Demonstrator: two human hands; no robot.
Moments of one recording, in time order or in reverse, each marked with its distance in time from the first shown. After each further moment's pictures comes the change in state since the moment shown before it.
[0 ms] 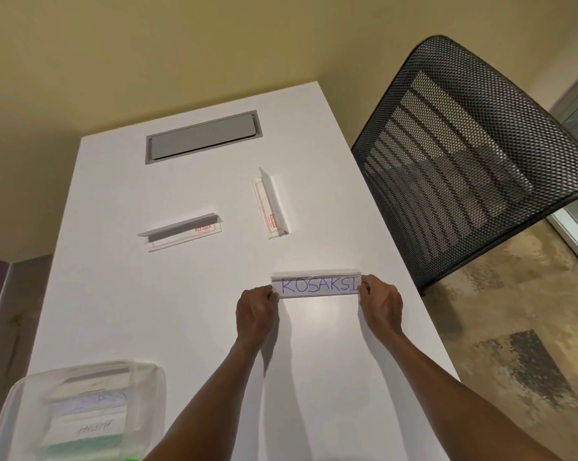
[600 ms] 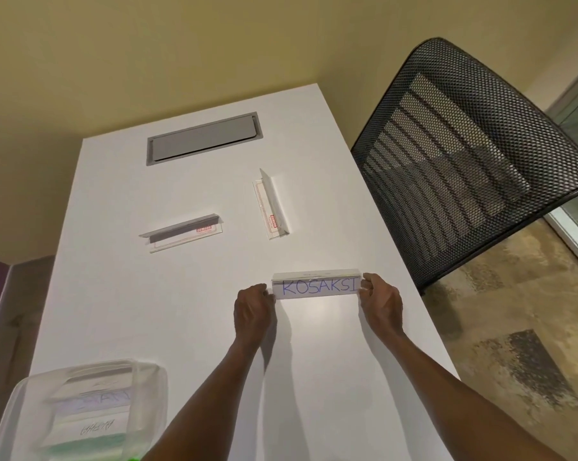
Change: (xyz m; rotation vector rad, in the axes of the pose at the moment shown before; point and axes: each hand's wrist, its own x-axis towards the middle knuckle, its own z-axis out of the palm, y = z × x) left_hand 0.001 -0.004 -0.005 -0.024 0.041 -0.022; right_hand -0.006 -0.001 -0.003 0.174 -0.064 0.067
